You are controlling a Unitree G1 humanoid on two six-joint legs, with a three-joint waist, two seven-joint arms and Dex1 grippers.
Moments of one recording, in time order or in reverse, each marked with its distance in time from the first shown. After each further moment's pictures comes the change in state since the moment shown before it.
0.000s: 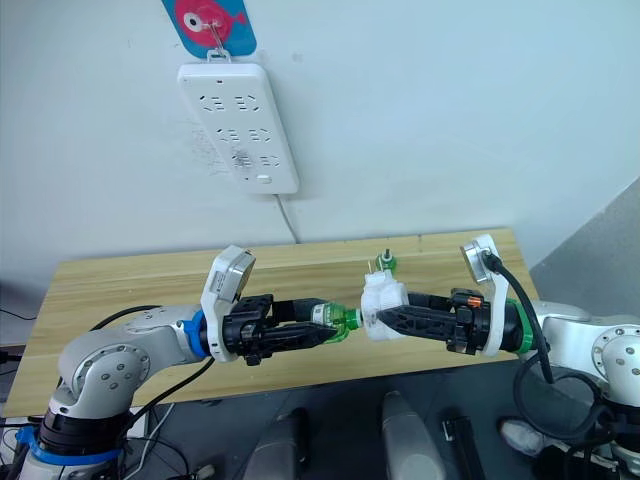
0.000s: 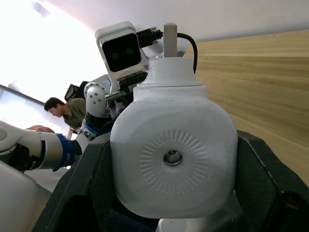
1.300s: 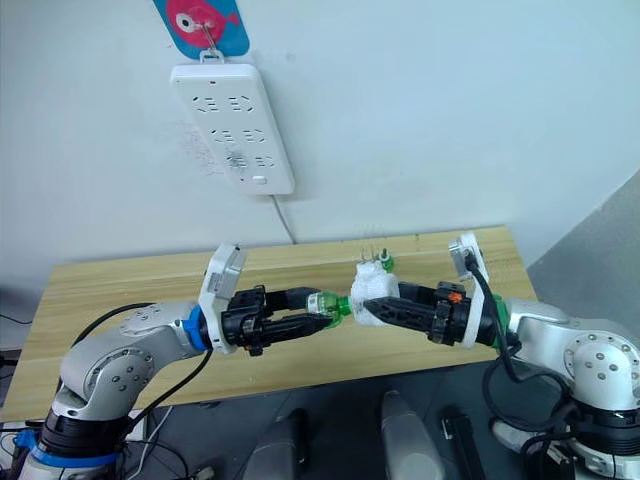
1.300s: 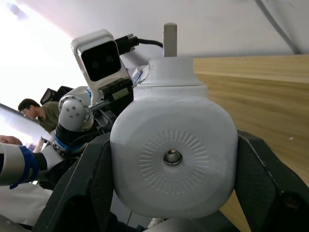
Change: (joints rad) left arm 0.023 0.008 -0.022 0.035 0.156 -0.161 -0.023; right arm -0.040 0.220 -0.054 -0.058 -0.253 0.068 -0.019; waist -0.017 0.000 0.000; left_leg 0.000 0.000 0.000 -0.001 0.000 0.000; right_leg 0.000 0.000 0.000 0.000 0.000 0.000
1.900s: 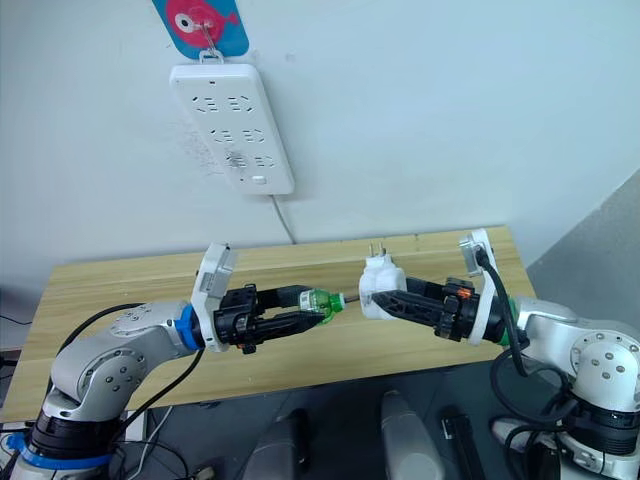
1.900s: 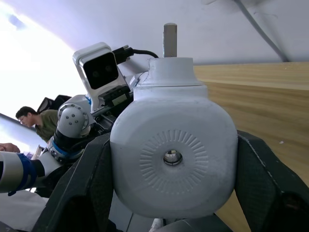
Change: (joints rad) left arm 0.015 0.025 0.019 0.013 0.004 -0.034 -0.006; right arm -0.027 0.106 -0.125 0.002 -0.051 0.136 0.027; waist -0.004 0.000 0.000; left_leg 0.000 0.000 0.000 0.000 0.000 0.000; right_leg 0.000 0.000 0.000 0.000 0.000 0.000
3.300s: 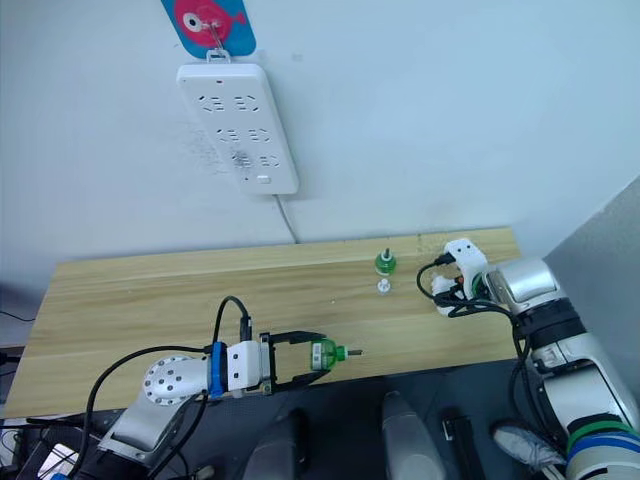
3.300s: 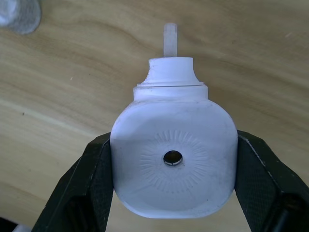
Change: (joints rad) left arm 0.192 -0.052 -0.260 0.351 0.717 -1.113 -0.064; right arm -0.427 -0.138 0.661 0.809 -1.101 -0.204 0.166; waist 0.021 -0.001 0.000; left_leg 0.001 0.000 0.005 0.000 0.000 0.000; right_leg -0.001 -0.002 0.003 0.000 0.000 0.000
